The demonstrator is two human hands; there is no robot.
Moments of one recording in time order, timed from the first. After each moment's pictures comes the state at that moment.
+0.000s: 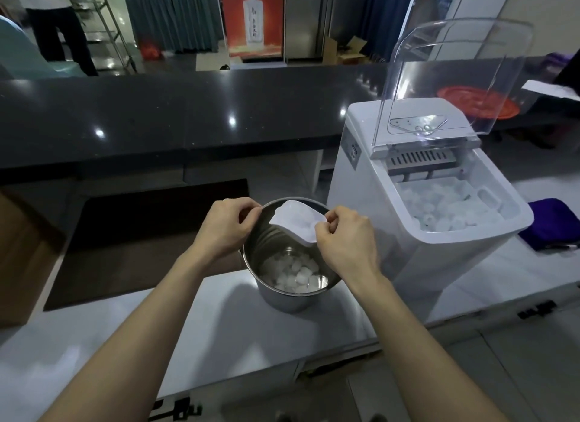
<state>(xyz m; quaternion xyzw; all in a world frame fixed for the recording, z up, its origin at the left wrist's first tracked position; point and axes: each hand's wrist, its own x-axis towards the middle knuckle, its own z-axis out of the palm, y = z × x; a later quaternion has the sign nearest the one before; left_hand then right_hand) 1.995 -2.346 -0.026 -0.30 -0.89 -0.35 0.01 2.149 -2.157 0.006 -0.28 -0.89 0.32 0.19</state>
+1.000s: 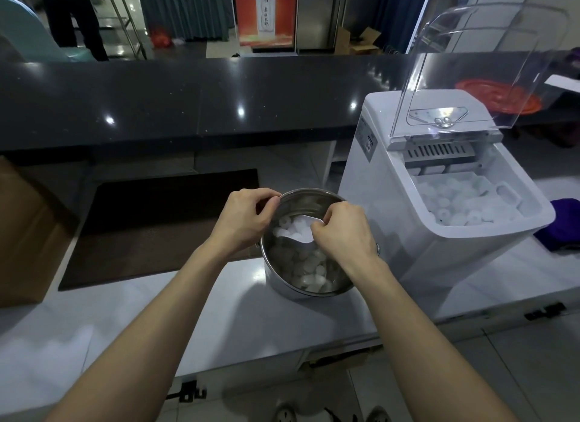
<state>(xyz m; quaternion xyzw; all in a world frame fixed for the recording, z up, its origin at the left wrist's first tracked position) 2.014 -2.340 -0.022 -0.32 -0.86 -0.39 0.03 2.130 -2.168 0.003 -0.28 -0.92 0.26 0.08</state>
